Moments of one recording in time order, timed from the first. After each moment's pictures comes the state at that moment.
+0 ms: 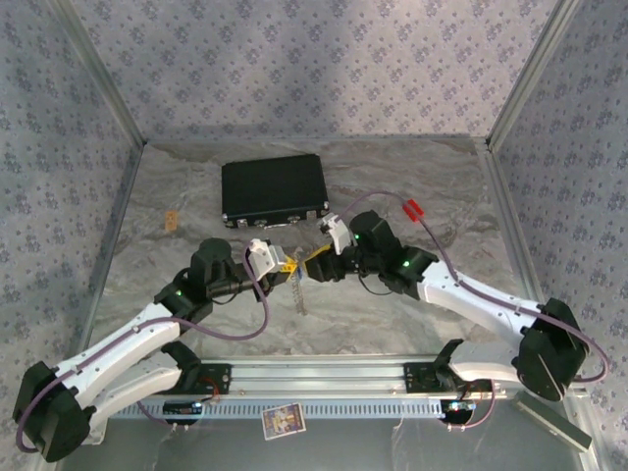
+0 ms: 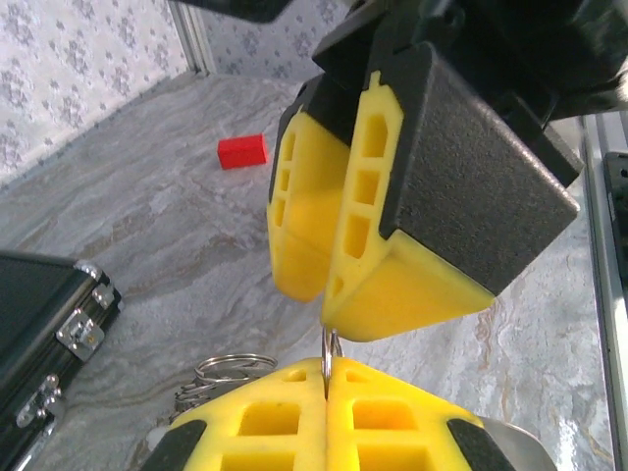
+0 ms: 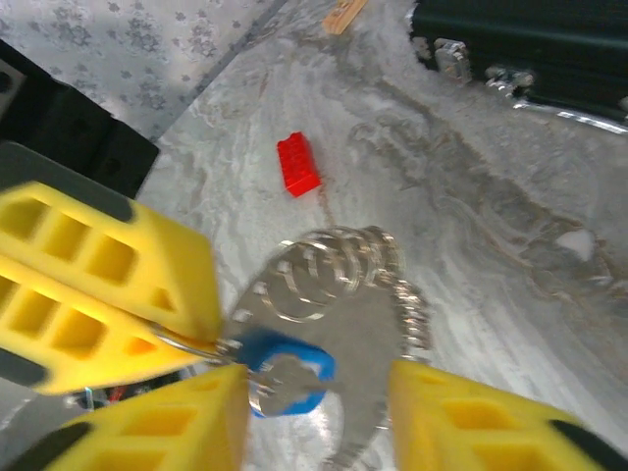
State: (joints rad) left arm -0.71 0.85 0.52 0.02 0.45 0.23; right arm 0.81 1.22 0.84 -0.17 -0.38 0.33
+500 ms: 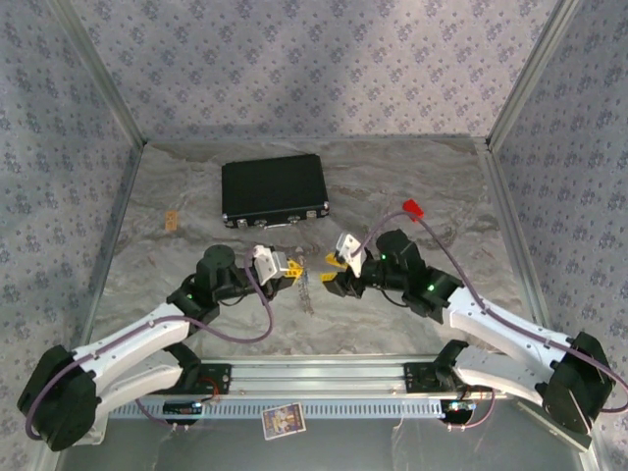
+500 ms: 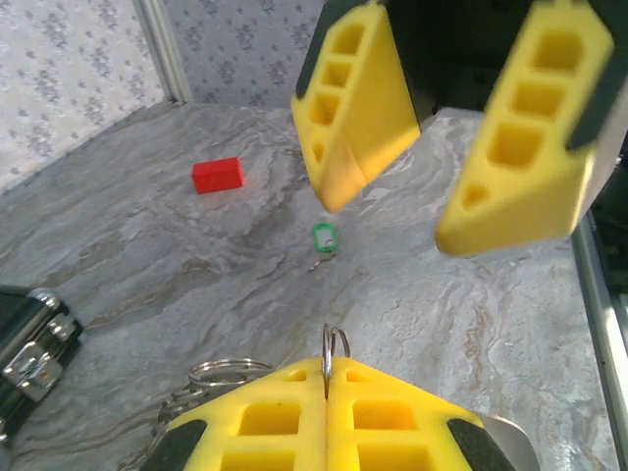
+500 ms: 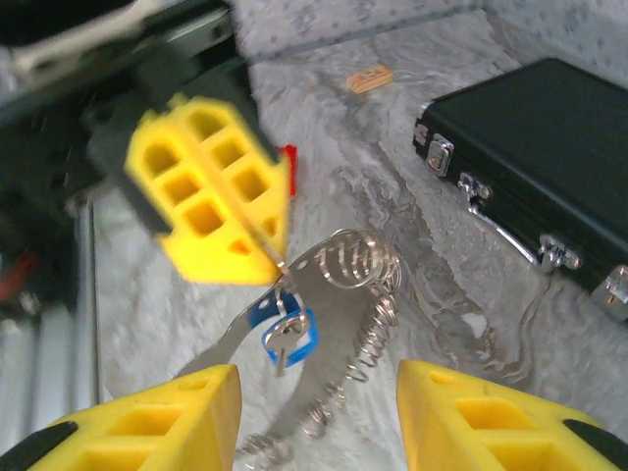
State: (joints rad) left arm -0.71 0.94 0.40 0.30 0.53 0.20; right arm 0.80 0.99 0.64 -0.07 -0.38 -0.19
